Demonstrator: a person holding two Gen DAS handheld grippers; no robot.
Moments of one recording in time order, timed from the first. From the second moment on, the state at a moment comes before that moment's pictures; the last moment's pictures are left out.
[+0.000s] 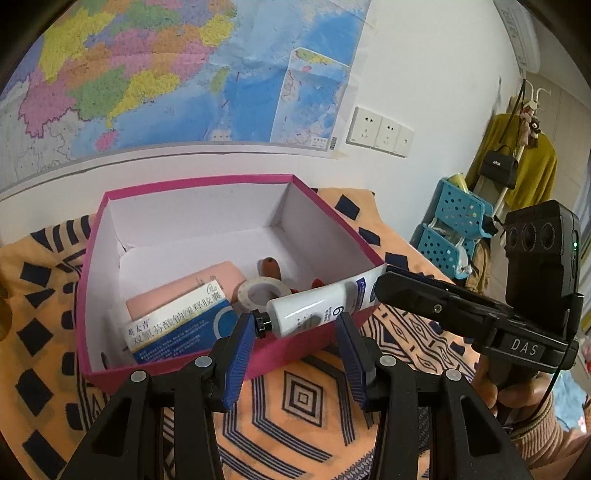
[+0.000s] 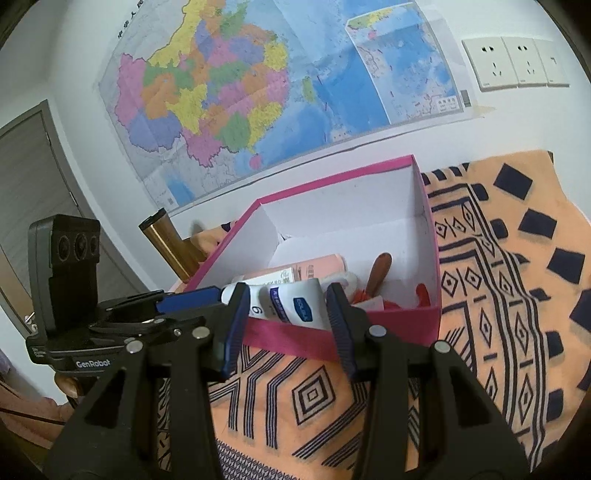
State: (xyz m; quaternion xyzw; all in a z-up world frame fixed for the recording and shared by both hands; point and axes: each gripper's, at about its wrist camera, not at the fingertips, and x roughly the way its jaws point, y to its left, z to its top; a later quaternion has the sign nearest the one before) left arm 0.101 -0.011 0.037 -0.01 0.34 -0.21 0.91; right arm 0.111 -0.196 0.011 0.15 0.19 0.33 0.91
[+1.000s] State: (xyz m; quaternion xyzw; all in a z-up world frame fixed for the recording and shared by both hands) left arm 0.144 -0.007 0.012 0.00 0.38 -0.17 0.91; right arm 0.159 -0.177 0.002 0.11 0.23 0.31 0.91
